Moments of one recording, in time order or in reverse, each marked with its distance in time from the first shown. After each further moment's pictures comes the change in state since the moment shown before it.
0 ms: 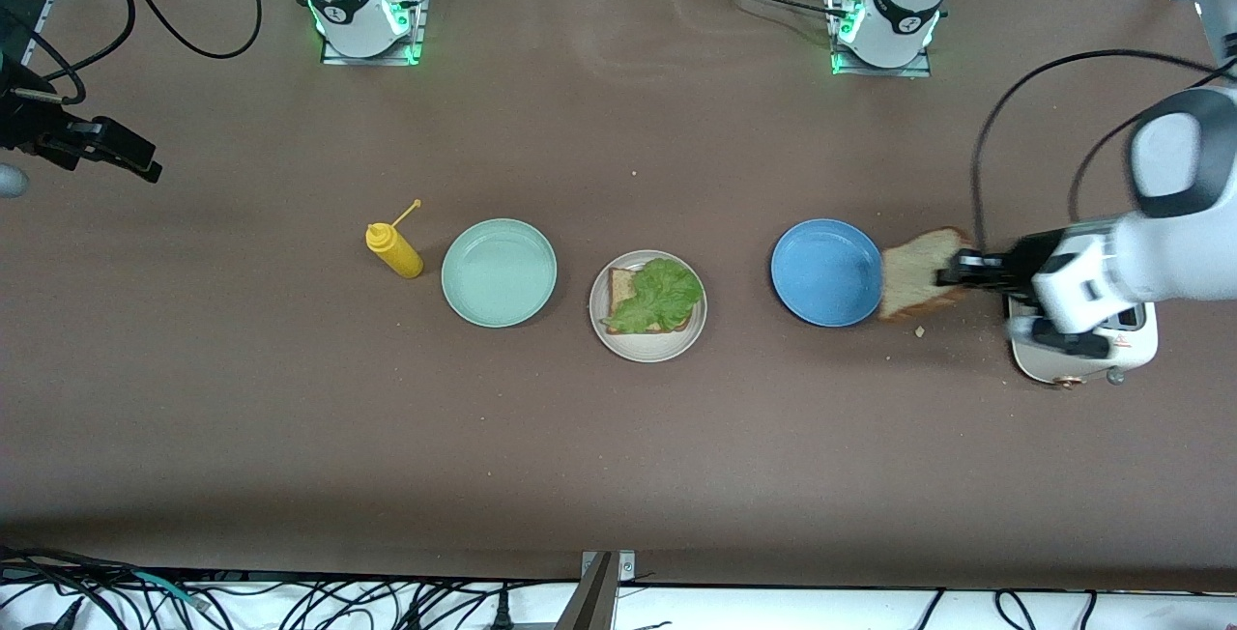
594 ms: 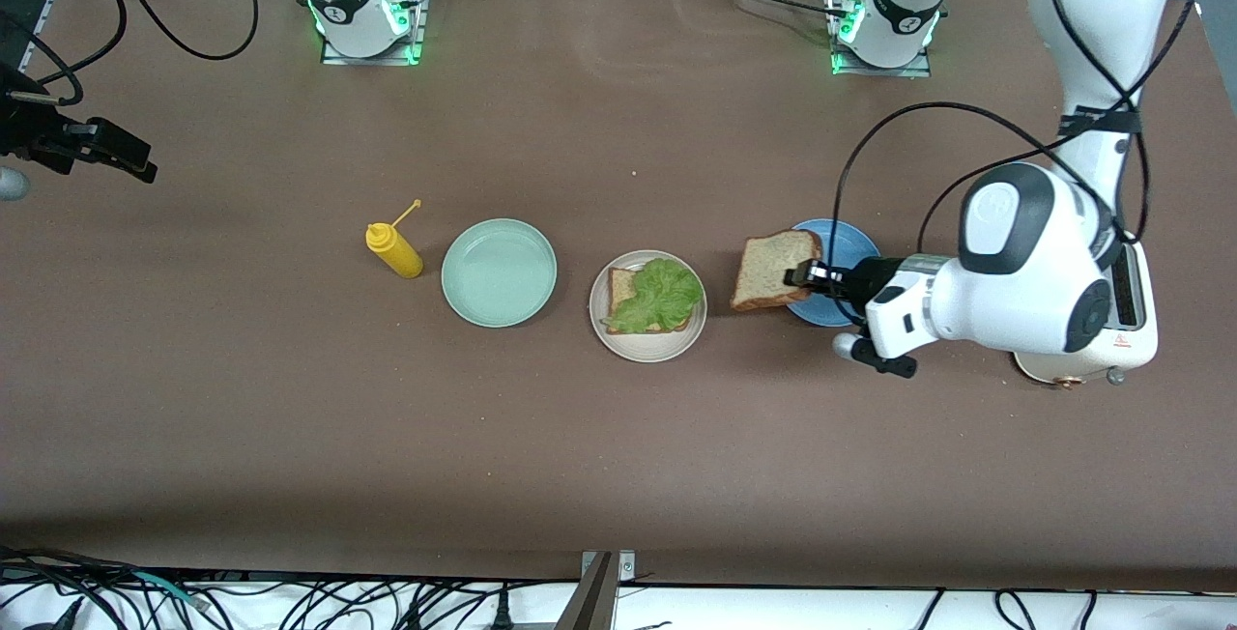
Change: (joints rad) left arm -0.165 0.174 0.000 0.093 -0.233 0.041 -0.006; right arm -0.012 0.009 0.001 0.002 -0.003 -0.001 -0.044
